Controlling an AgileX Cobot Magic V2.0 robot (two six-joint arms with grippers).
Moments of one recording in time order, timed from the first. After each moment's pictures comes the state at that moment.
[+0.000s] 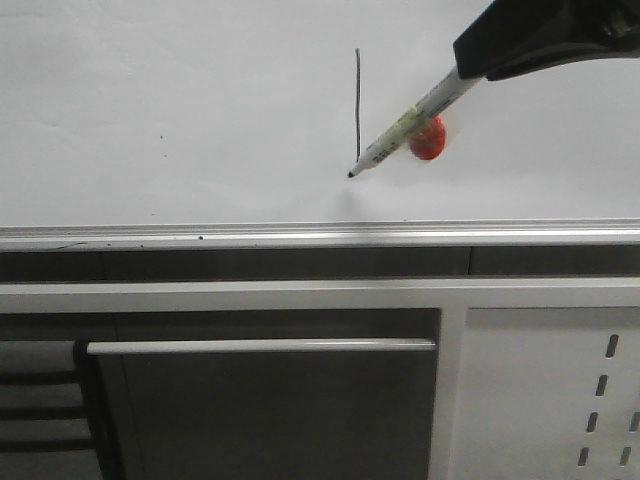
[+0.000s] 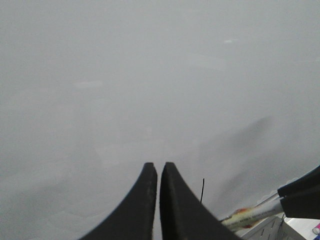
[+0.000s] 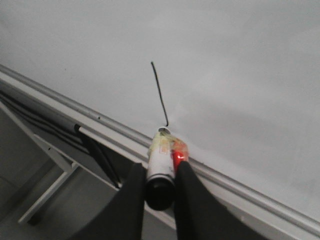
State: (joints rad) left arm -0.67 0.82 -0.71 -0.86 -0.01 0.86; right arm 0.46 1.06 -0.68 0.82 0.21 -0.78
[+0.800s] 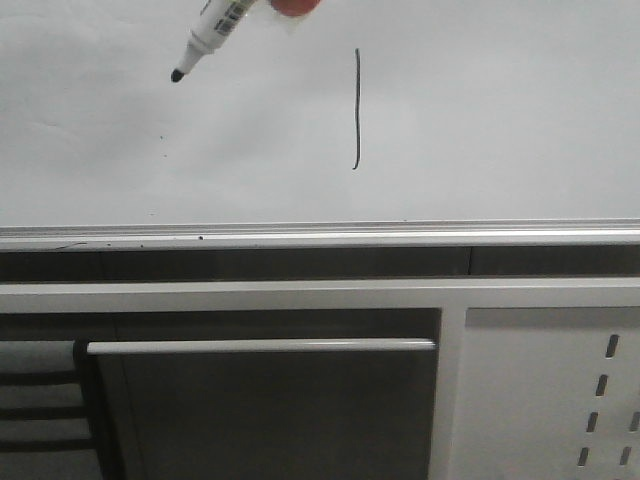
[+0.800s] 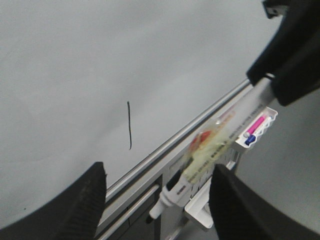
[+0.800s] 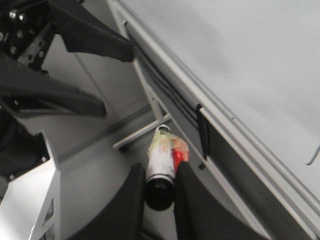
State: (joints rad) left arm -0.71 0.90 -0.71 -0.86 0.28 0.94; right arm 0.46 1.15 -1.17 0.77 0.91 -0.79
